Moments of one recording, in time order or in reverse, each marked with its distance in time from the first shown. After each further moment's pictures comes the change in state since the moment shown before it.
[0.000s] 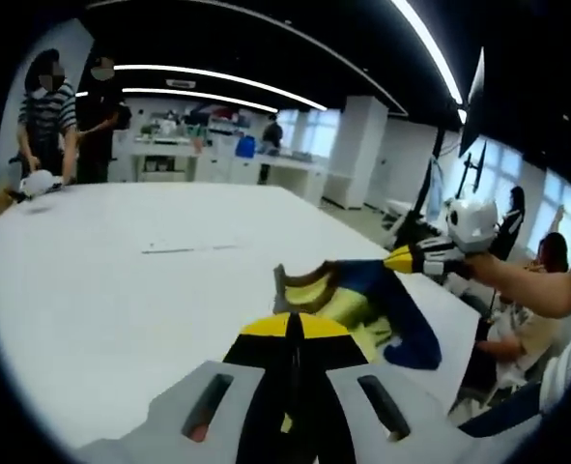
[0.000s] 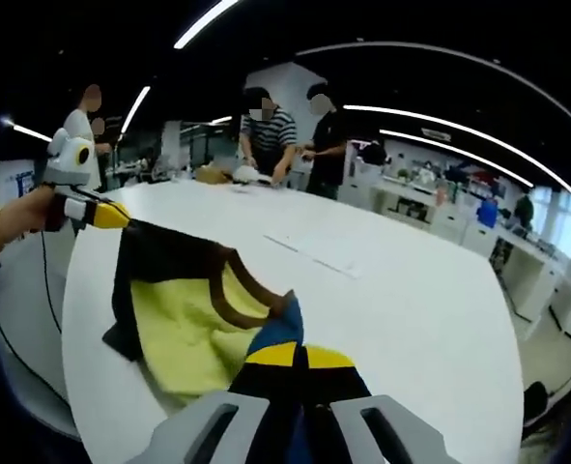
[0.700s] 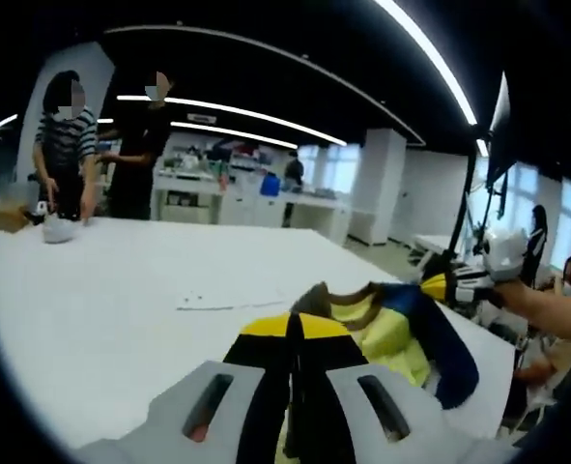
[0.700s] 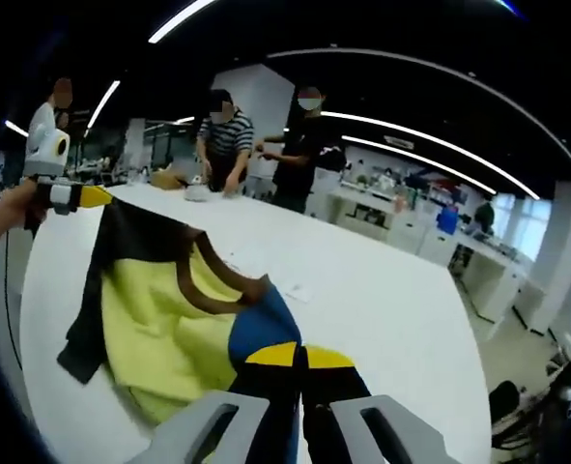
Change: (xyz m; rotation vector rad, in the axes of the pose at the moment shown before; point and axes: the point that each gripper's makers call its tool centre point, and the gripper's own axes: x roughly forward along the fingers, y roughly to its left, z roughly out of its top) left arm 0.042 0.074 0.062 0.011 -0.171 0.130; right arm 0.032 -0.058 0.036 0.006 -0.022 -0.225
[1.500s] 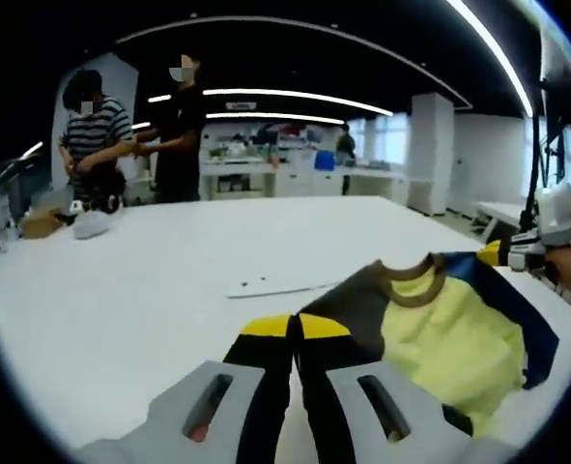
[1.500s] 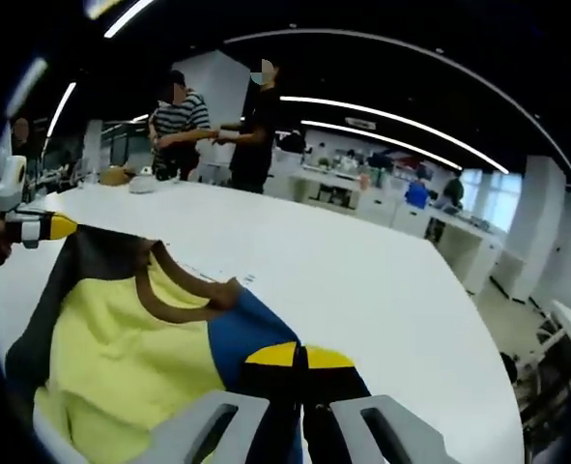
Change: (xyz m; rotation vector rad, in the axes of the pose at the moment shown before) left arm 0.093 0.093 -0.066 0.088 0.124 0.261; right arm 0.122 -0.026 -0.038 0.097 0.078 -0.131
